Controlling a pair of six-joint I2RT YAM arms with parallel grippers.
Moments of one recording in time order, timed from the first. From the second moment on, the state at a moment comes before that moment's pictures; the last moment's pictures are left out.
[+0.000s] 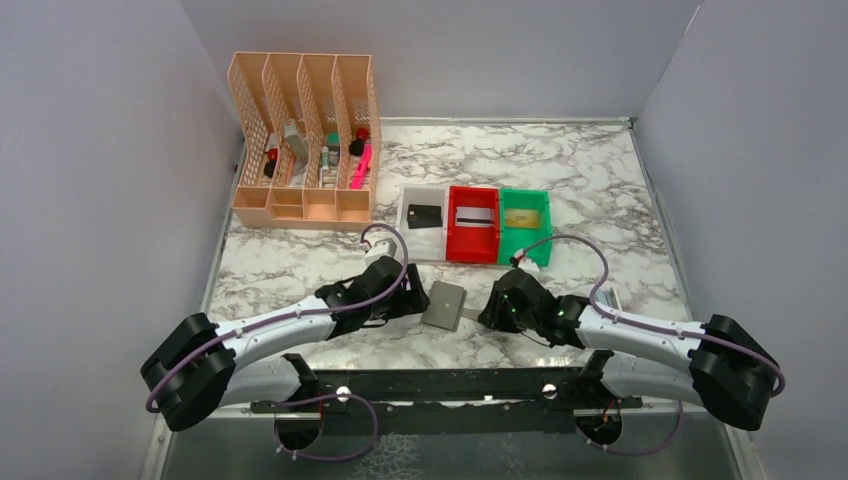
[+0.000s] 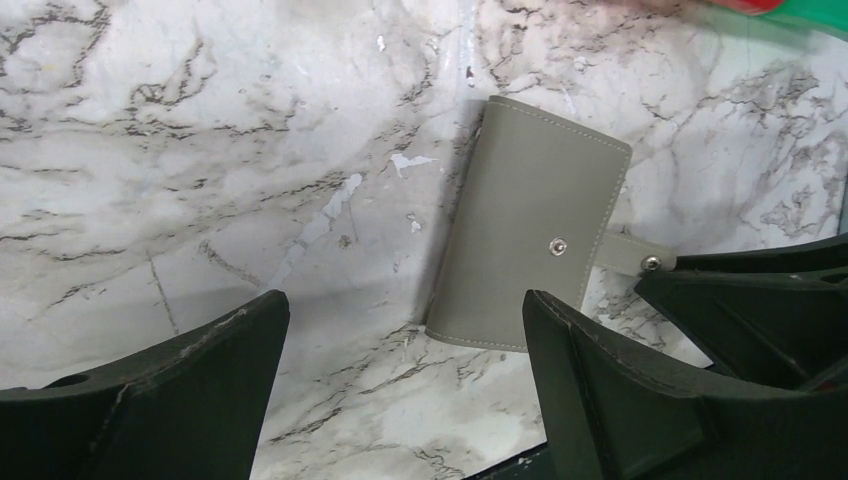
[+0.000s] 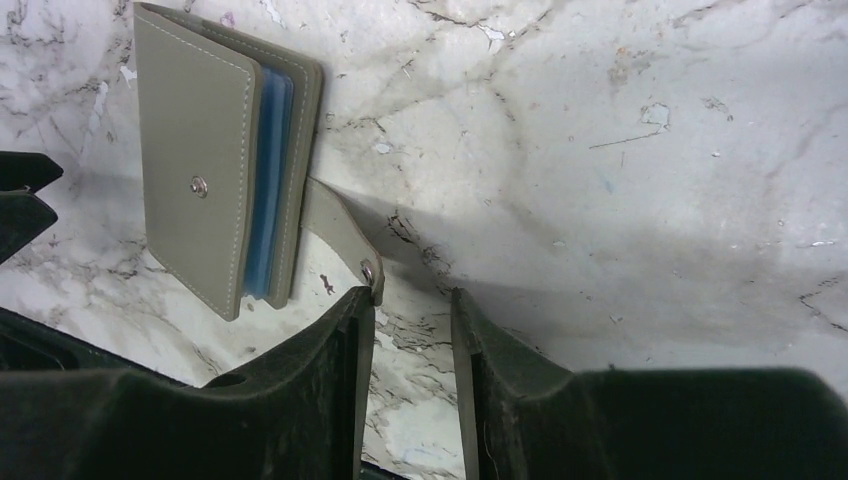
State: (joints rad) left arm -0.88 1.16 0.49 -0.17 -0.16 -0.94; right arm 0.91 1.11 0.41 -0.20 0.16 0.94
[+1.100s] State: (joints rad) left arm -1.07 1.46 0.87 -0.34 -0.21 -0.69; right arm 0.83 1.23 0.37 0.07 0.01 1.05
